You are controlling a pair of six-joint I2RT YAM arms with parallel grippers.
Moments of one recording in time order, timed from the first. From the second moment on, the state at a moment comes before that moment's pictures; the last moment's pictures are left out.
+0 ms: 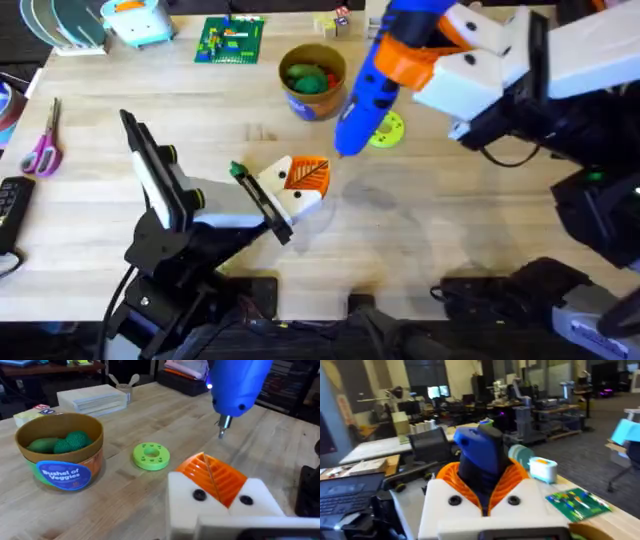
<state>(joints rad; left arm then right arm) -0.47 0.02 0.01 -0.05 0.44 -0.10 0.45 0.86 0.51 0.72 -0.68 0.32</state>
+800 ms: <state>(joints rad) -0.47 0.02 0.01 -0.05 0.44 -0.10 0.68 1.14 0.66 0.84 -0.68 0.33</state>
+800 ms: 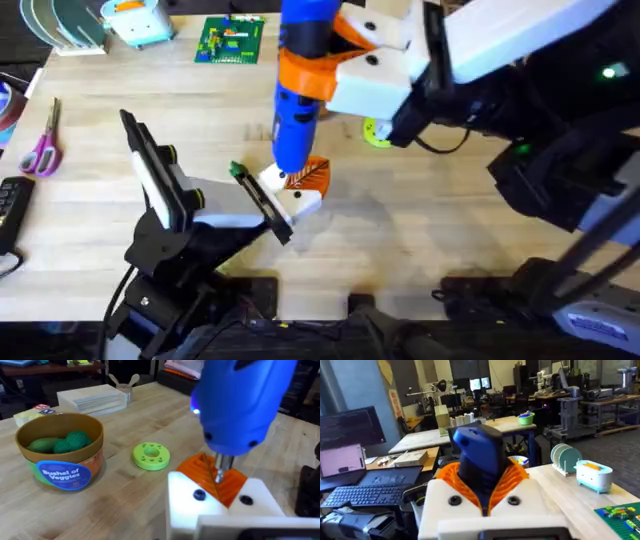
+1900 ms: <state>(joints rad) -0.47 0.02 0.01 -0.05 0.44 -0.10 0.70 1.20 0.69 0.85 -0.68 0.31</state>
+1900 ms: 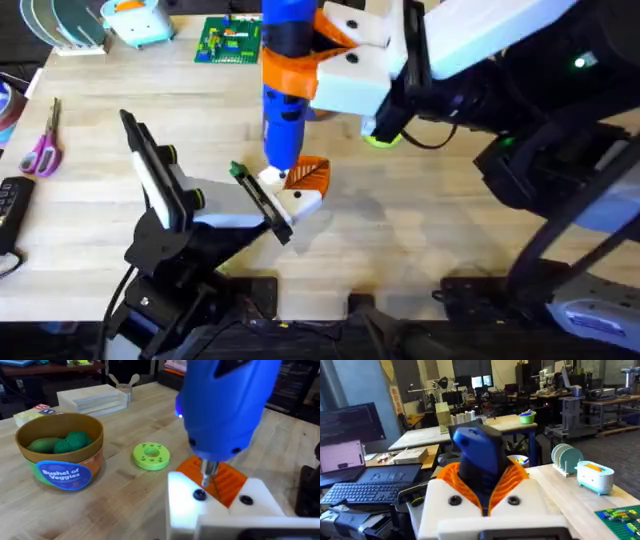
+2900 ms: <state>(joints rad) -0.47 0.02 0.01 -0.05 0.44 -0.11 0.70 1.24 0.70 0.84 -0.66 0.29</state>
